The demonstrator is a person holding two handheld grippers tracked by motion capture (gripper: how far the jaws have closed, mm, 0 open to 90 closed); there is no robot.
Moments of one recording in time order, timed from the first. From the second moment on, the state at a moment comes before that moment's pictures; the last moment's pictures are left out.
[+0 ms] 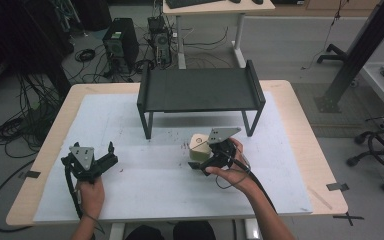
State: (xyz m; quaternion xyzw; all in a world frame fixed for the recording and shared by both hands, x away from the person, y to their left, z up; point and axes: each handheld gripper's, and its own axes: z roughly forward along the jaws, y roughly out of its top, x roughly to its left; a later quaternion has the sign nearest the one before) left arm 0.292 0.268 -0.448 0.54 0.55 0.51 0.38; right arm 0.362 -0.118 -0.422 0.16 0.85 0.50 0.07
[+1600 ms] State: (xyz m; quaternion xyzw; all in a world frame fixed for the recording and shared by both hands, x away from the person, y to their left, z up) left arm 0.292 0.269 -0.448 0.54 0.55 0.51 0.38; right arm 0.363 -0.117 -0.423 0.16 0.85 0.49 0.07
